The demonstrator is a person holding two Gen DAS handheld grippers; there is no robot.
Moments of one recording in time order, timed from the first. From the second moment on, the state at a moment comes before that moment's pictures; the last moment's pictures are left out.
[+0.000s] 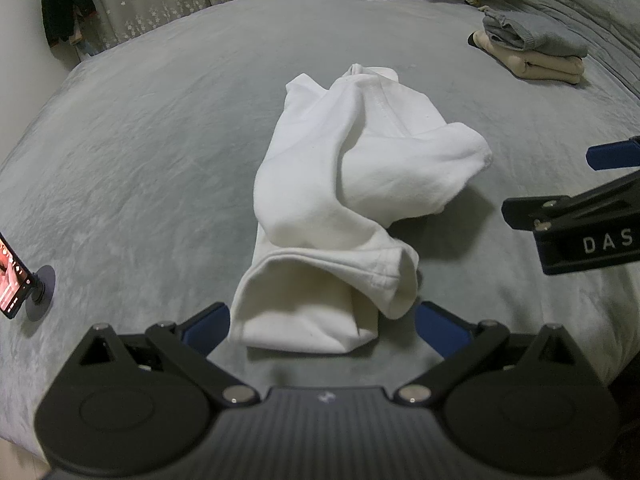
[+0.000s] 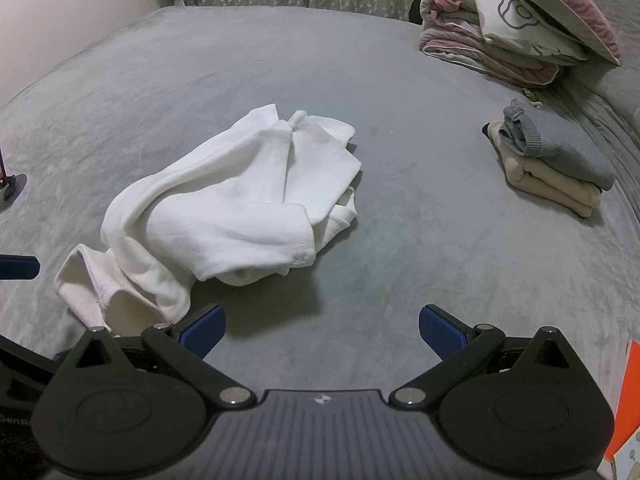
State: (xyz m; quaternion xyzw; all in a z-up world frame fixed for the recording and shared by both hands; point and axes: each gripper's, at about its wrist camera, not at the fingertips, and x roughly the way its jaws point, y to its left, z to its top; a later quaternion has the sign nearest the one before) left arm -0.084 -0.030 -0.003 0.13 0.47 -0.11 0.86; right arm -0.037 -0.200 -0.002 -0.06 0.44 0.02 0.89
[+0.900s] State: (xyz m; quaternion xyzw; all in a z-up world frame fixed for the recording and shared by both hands) left arm -0.070 -0.027 -0.003 0.13 0.46 -0.11 0.87; right arm -0.024 -0.201 0.004 -0.06 0.42 0.01 0.91
